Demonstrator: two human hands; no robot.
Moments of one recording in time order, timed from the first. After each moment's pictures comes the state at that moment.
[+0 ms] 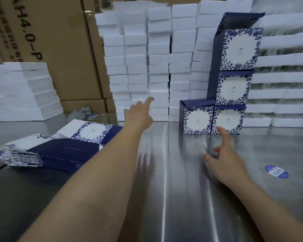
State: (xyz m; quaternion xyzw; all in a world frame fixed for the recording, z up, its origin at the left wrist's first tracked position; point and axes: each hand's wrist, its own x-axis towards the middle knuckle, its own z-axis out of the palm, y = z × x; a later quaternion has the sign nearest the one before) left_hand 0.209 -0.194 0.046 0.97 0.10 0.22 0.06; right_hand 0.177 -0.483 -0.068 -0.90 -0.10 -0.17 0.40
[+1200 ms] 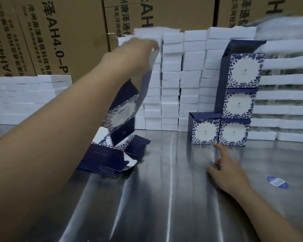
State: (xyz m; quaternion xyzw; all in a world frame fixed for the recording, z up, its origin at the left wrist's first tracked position) left_hand 0.039 -0.219 0.265 0.95 0.05 0.30 -0.01; right_hand 0.156 -0.479 -0.058 -0.92 -0.13 -0.14 0.33
